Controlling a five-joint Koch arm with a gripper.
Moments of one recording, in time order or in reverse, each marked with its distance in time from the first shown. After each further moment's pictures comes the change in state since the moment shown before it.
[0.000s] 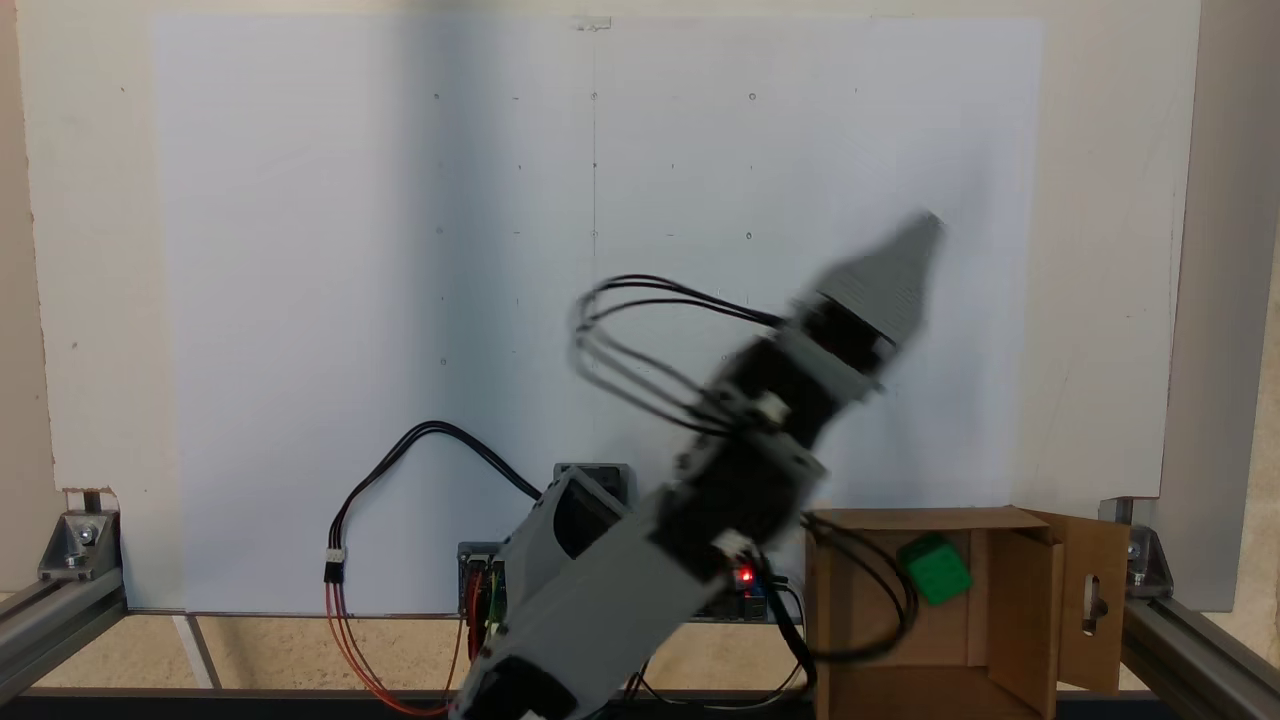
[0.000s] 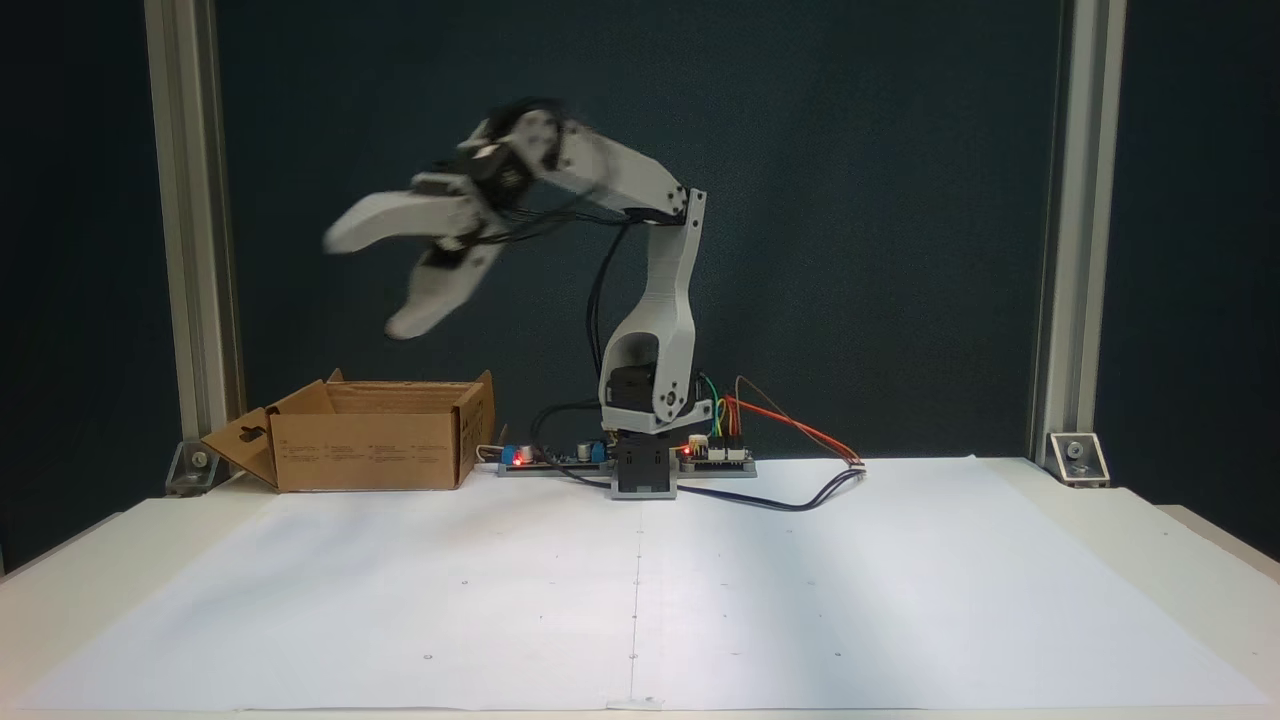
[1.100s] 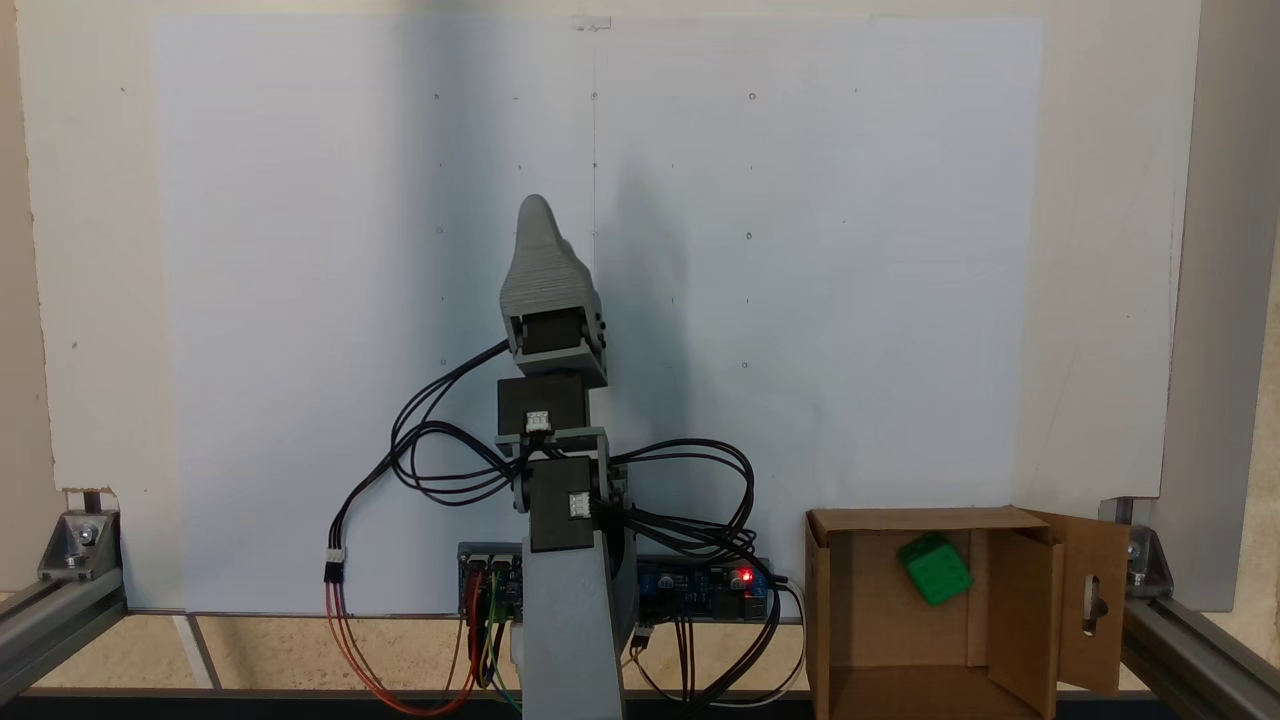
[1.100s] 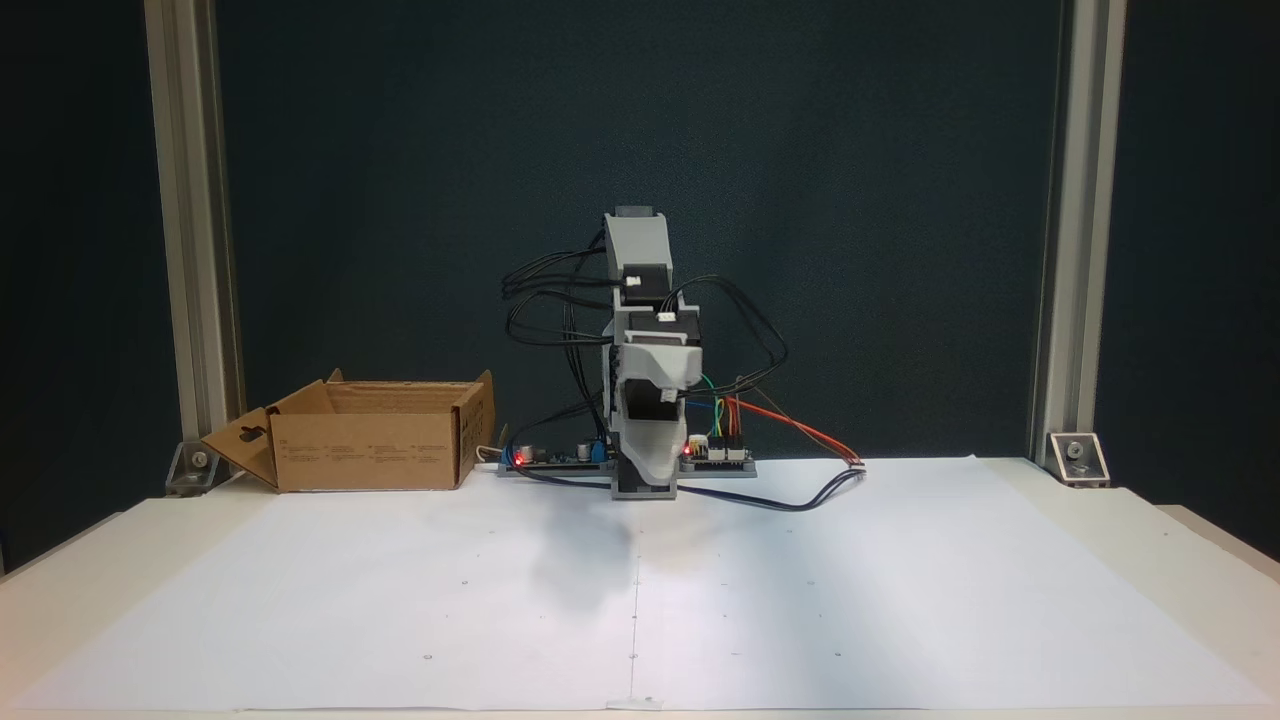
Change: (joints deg) arm -40.3 24.3 66.8 -58.8 3.6
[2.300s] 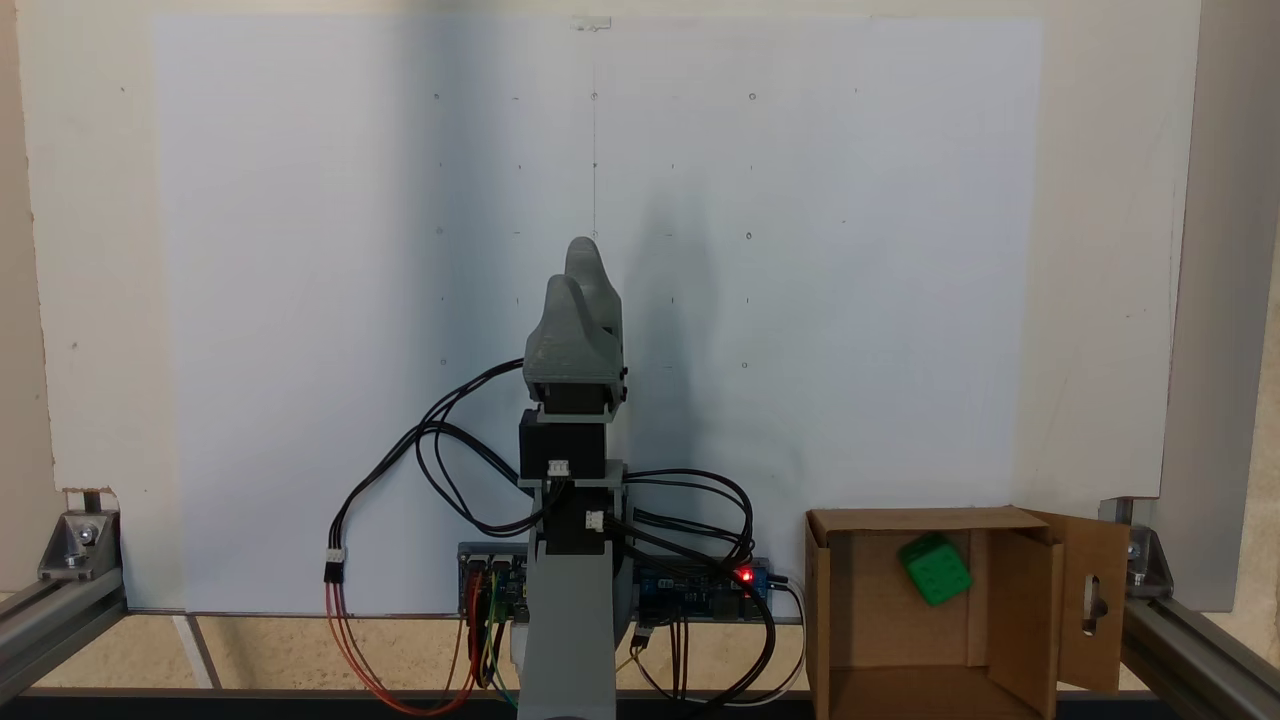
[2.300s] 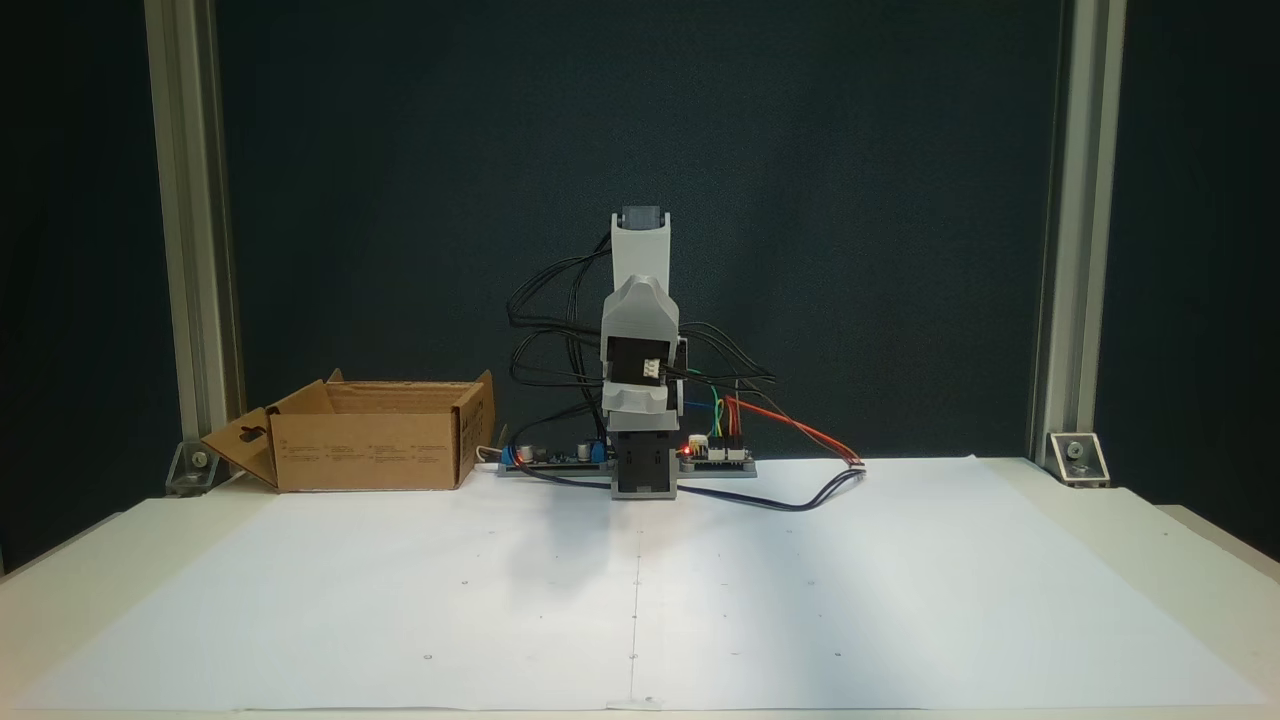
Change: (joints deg) arm 4.4 0.0 22.7 -56.2 0.0
